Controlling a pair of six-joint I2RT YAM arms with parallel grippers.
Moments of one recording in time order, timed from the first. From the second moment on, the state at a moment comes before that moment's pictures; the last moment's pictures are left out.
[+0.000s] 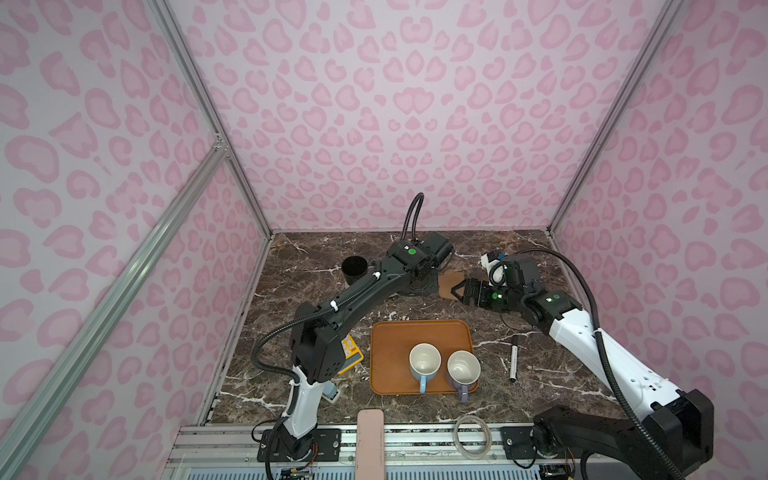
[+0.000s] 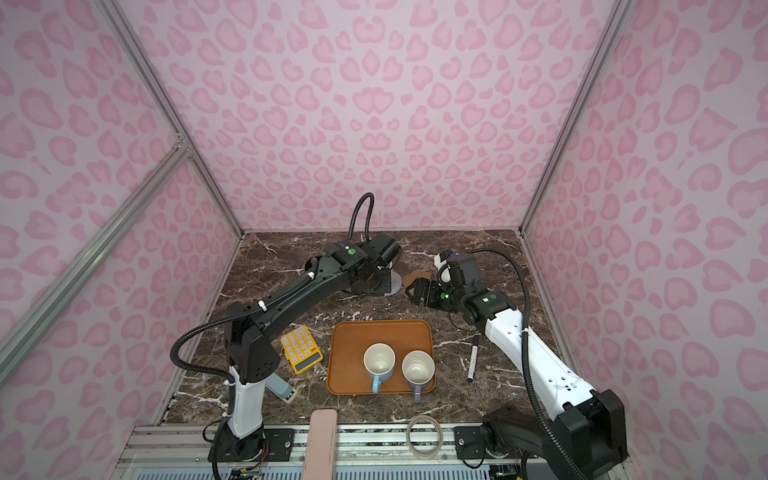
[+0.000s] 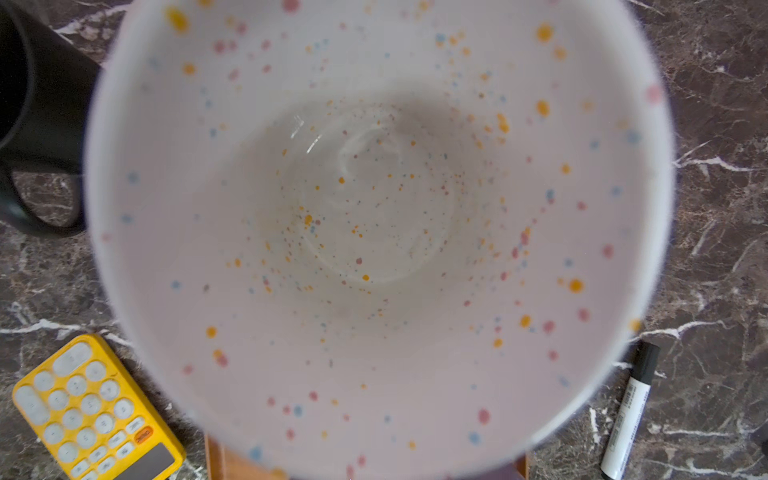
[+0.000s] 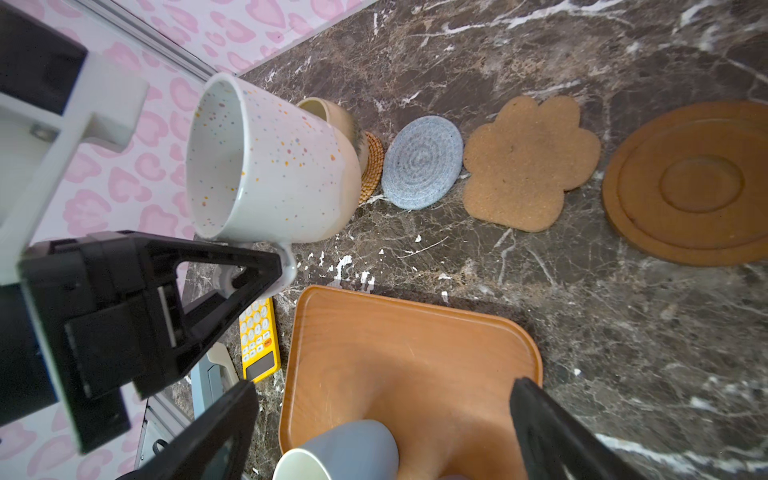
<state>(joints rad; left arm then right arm) -0.82 2.06 2.06 -1.19 -0.21 -0.76 0.36 1.24 1.02 -0.55 -0.31 0.55</state>
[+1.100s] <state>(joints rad) -0.74 2.38 2.29 -1.17 -0.18 -0.76 0.29 1.34 0.97 -0.53 -0.38 0.52</state>
